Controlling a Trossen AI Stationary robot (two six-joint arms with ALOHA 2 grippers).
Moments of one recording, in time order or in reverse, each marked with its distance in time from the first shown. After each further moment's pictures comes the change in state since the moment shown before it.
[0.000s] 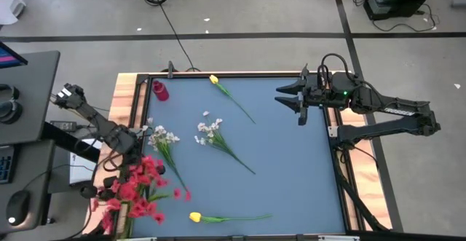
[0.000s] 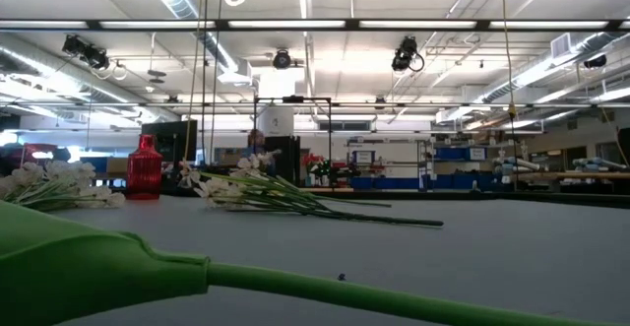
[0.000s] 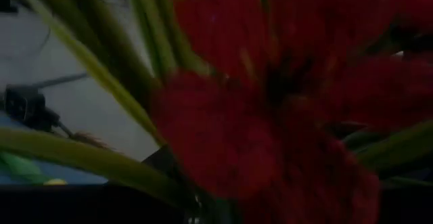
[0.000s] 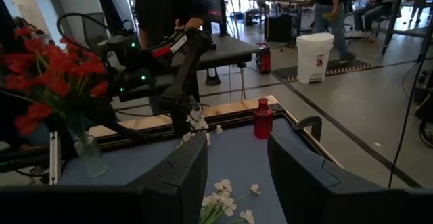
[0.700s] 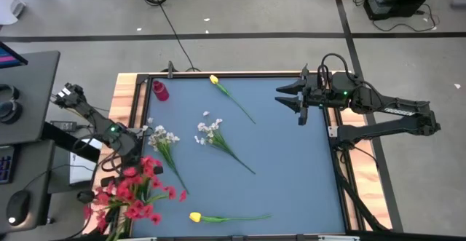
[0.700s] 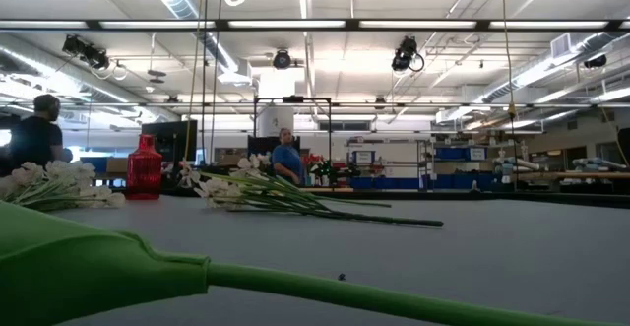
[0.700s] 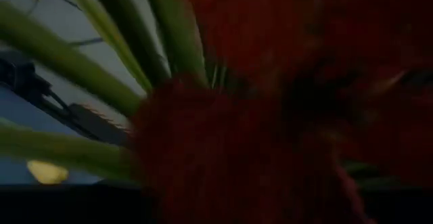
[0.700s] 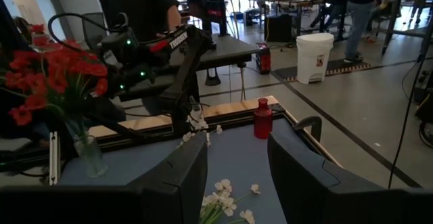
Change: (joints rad) left arm -0.009 0.001 0.078 -0.219 0.030 0.045; right arm 0.000 0.000 0.000 0.000 0.000 0.000
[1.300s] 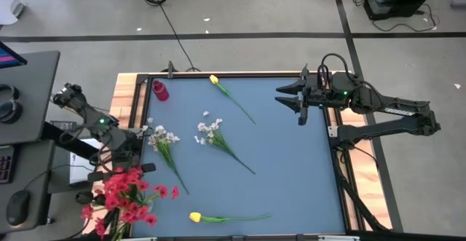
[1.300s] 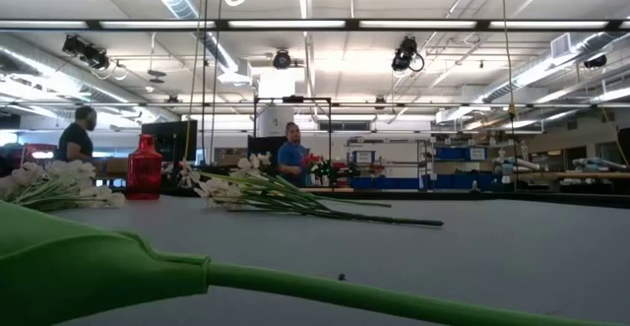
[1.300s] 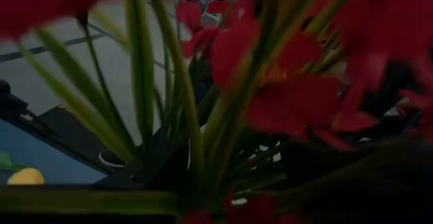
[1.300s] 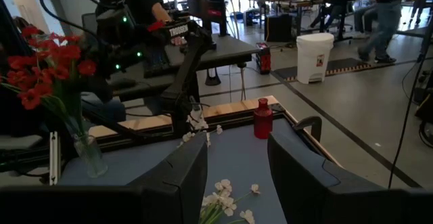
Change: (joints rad) left arm 0.001 0.000 0.195 -0.207 0.061 0.025; right arm 0.000 0.000 0.000 0.000 0.000 0.000
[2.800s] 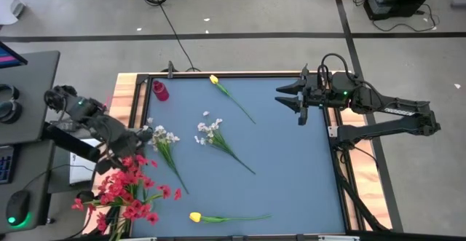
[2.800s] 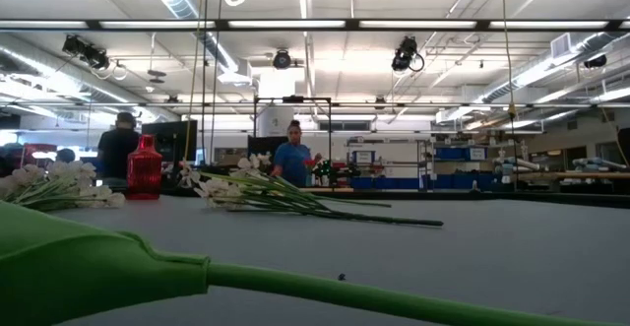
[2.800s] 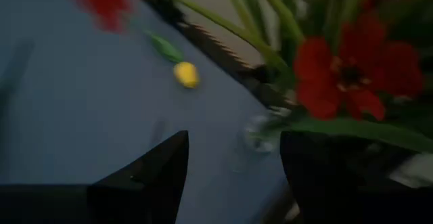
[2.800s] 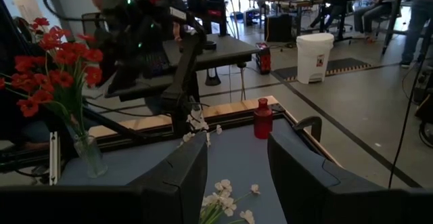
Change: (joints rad) left arm 0.107 0.032 0.342 -0.766 -0.409 0.282; right arm 0.000 0.000 0.000 0.000 0.000 0.000
